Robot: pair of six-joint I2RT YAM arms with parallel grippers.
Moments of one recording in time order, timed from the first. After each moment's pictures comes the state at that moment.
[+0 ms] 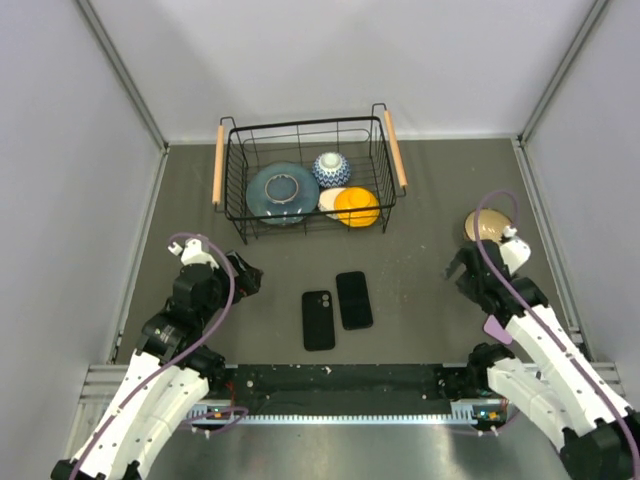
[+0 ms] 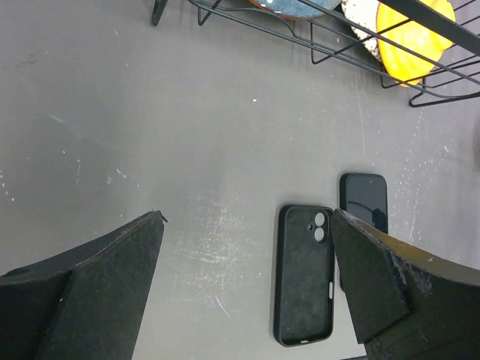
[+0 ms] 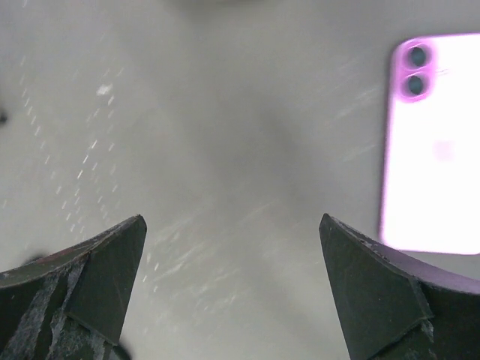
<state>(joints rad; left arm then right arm) -0.38 0.45 0.54 -0.62 -0.15 -0.70 0.37 0.79 0.63 -0.80 0.42 0.91</state>
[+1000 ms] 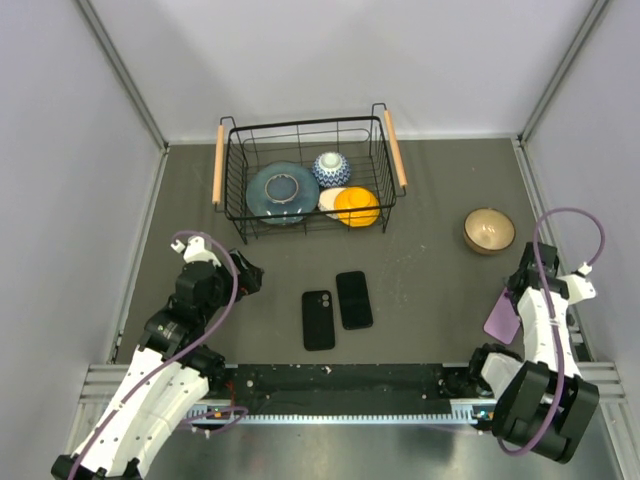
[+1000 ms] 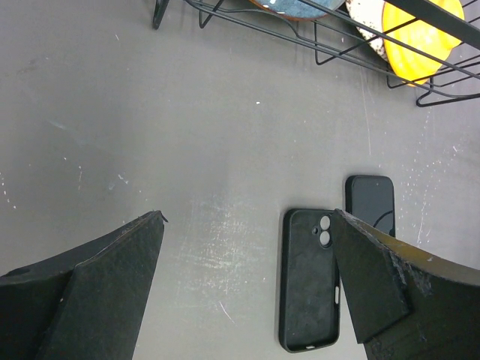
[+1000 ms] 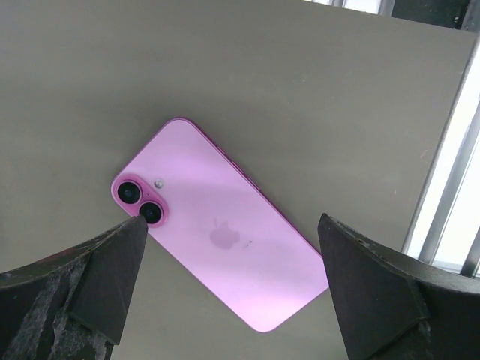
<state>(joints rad) -0.38 0.48 0.53 -0.59 -0.15 -0.68 -0.38 0.93 0.55 -0.75 0.50 0.92</state>
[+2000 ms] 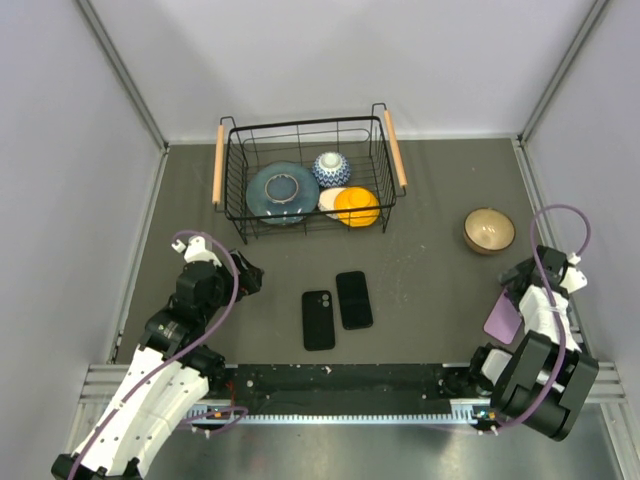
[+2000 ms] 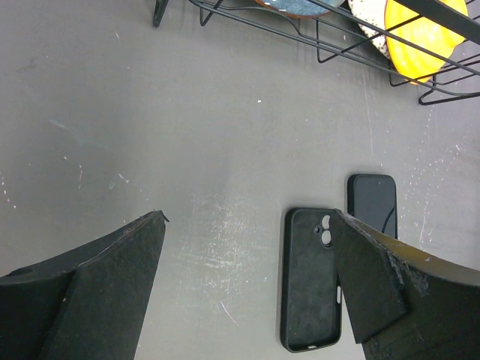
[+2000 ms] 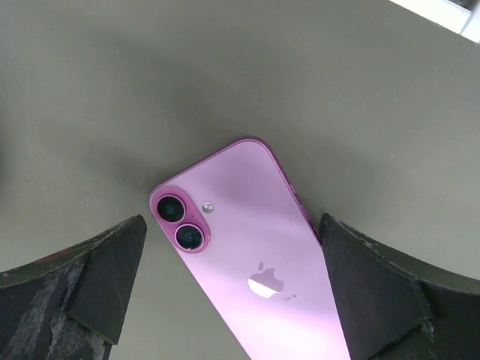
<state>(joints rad) -0.38 0.48 0.52 -0.58 -0.15 -0.68 -0.50 1.06 0.45 -0.41 0.24 0.63</state>
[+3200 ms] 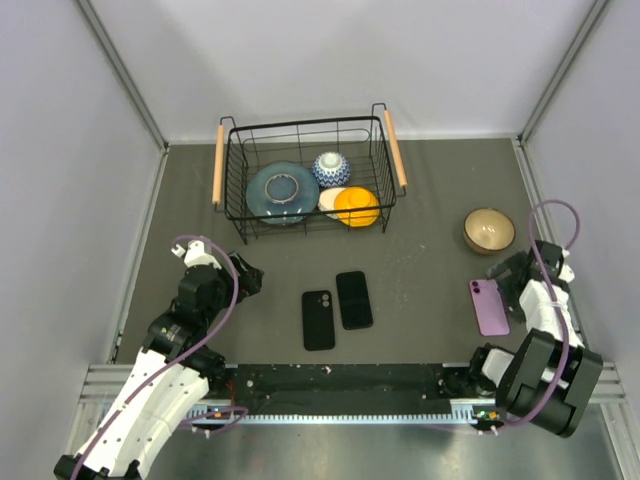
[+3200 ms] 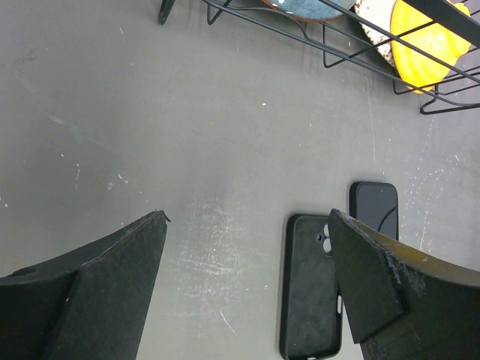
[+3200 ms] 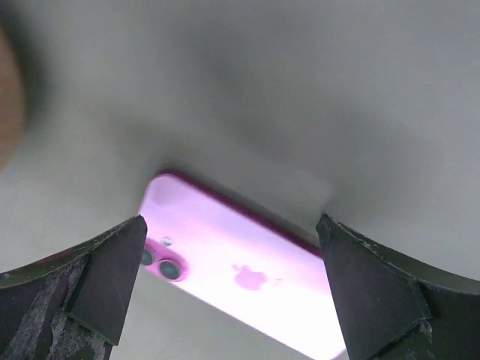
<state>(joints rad) -0.38 0.45 0.47 -0.54 -0.16 -0.71 -0.42 1.10 0.51 -0.46 0.07 0.63</state>
